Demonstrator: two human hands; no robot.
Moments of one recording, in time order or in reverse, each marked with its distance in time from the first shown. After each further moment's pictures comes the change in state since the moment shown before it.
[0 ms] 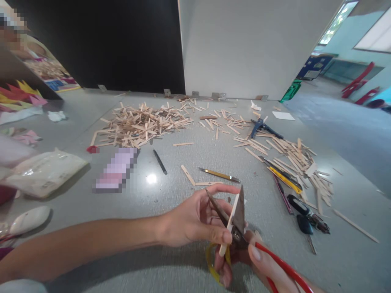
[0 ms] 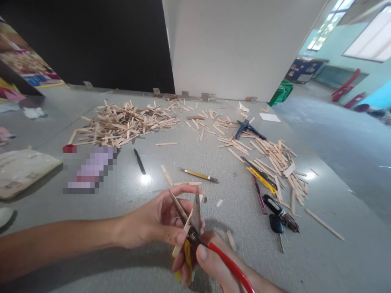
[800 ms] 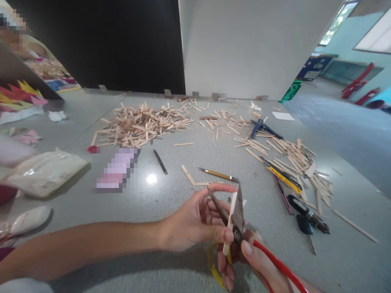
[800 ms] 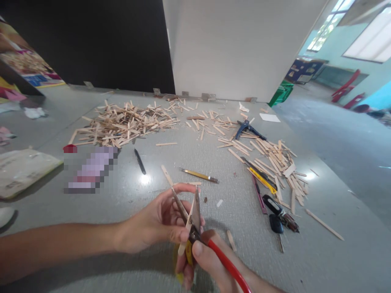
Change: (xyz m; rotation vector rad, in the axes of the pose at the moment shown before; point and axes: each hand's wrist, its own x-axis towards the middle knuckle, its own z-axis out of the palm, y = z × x) left_hand 0.000 -0.009 0.006 -0.063 0.002 0.131; right_hand 0.003 0.010 0.000 0.063 0.056 0.011
